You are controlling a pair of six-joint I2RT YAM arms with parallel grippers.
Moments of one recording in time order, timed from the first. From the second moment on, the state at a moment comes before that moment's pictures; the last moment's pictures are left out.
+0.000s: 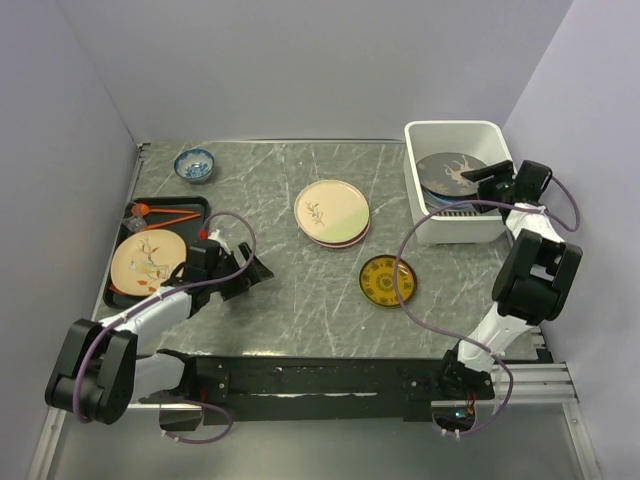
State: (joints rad) left arm -0.28 1.19 0.42 0.03 0.28 -0.76; right arm -0.41 1.76 1.21 -0.02 -0.45 0.99
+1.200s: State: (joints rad) left arm -0.28 1.20 0.50 0.02 0.26 -0.75; right arm -0.25 1.20 1.07 -0.19 -0.36 0.79
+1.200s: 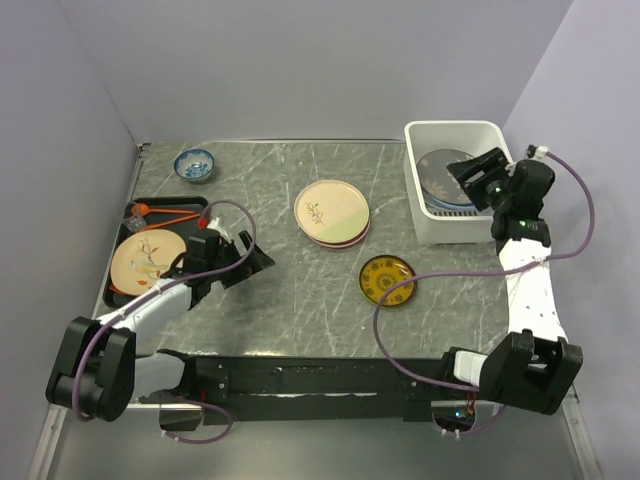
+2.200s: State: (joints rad) left arm -0.31 1.69 0.81 0.28 0.36 -0.80; right arm 0.08 1.01 0.68 -0.11 -0.47 0.74
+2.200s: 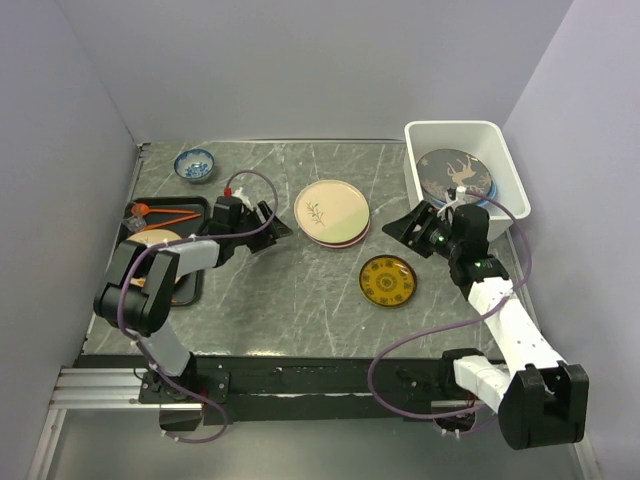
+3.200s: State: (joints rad) left arm -0.32 2.09 1.19 0.38 0.43 -0.84; right arm 0.13 1.10 0.61 -0.01 -0.47 0.77
